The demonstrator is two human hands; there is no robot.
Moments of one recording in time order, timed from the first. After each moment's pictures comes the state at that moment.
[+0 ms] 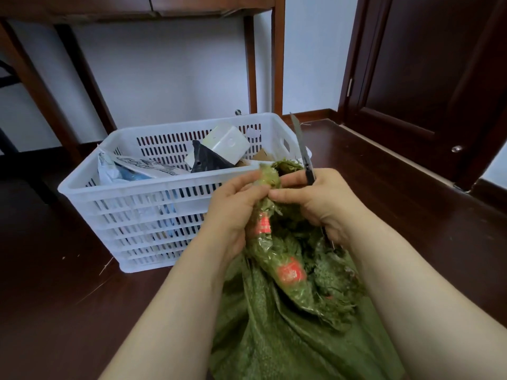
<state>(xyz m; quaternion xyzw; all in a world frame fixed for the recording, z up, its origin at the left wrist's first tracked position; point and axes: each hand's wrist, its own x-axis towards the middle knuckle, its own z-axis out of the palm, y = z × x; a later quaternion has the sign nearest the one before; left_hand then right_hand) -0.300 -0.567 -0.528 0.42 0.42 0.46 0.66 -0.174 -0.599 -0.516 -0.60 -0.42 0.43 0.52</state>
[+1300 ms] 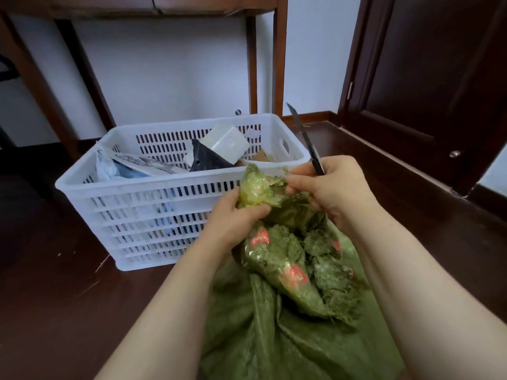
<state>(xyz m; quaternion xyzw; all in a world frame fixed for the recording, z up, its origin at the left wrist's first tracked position) -0.309 -0.557 -0.552 0.57 0.50 0.35 0.54 -0.154 -0.585 -0.517 -0.64 -0.45 0.30 0.54</state>
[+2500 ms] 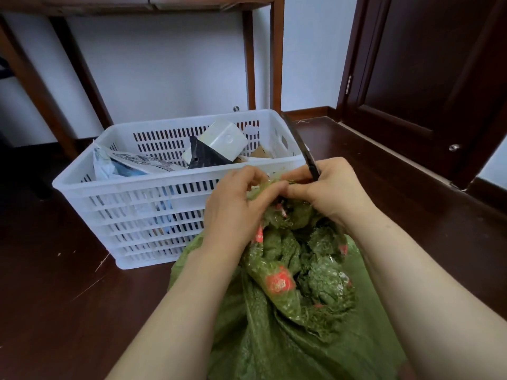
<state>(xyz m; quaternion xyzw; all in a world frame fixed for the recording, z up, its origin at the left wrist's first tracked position) -0.300 -0.562 -0.550 0.73 0.44 0.47 0.21 -0.153 -0.590 -0.524 -0.62 -0.55 0.28 0.49</state>
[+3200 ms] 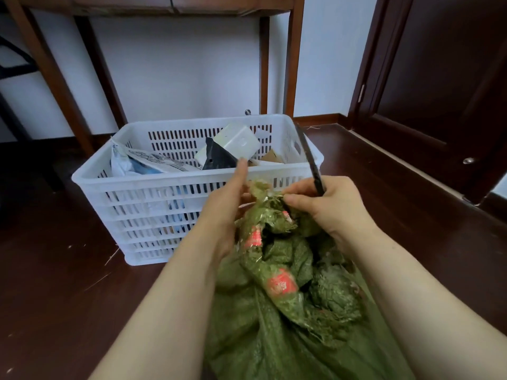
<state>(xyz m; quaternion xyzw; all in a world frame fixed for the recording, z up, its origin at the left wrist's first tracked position) -0.327 -0.553 -0.534 0.45 0.47 0.41 0.64 -0.184 -0.591 -0.533 -0.63 -0.49 0.30 0.52</state>
